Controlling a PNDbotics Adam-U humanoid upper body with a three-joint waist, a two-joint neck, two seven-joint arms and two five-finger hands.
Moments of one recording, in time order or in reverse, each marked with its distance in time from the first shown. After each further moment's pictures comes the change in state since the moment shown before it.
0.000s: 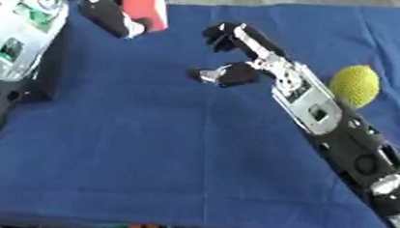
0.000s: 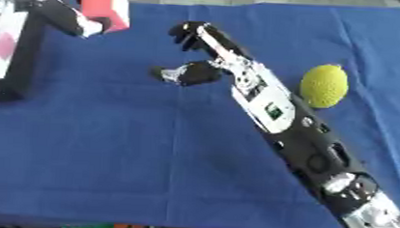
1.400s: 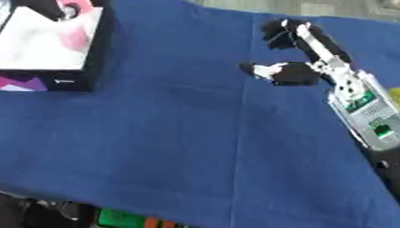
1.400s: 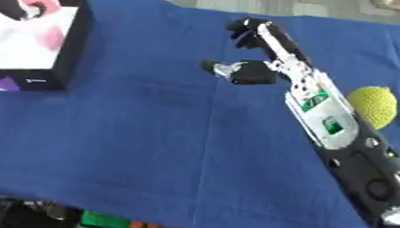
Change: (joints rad) left arm 0.127 0.239 0.124 0.195 -0.022 0.062 0.129; right arm 0.001 -0.032 -0.019 -0.044 -0.031 0.016 -0.043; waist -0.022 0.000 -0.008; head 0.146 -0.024
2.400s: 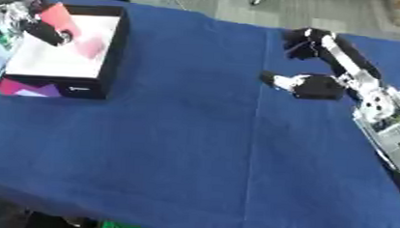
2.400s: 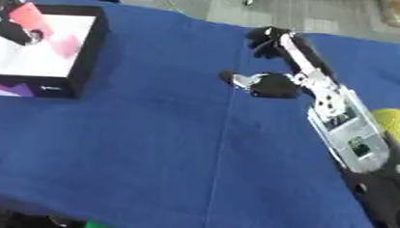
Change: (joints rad) left arm 0.014 -0.025 0.078 0.251 -0.024 0.020 0.174; right arm -0.013 -0.007 -0.003 -0.048 -0.022 0.000 -0.005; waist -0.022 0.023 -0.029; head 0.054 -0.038
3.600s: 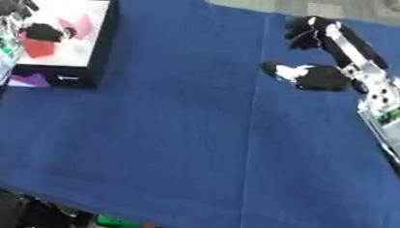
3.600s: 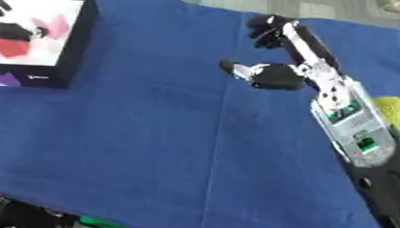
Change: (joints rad) left arm -0.004 -0.019 0.041 0.112 -0.002 0.016 0.130; right arm -0.005 0.000 0.001 -0.026 -0.015 0.005 0.002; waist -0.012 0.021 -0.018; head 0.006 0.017
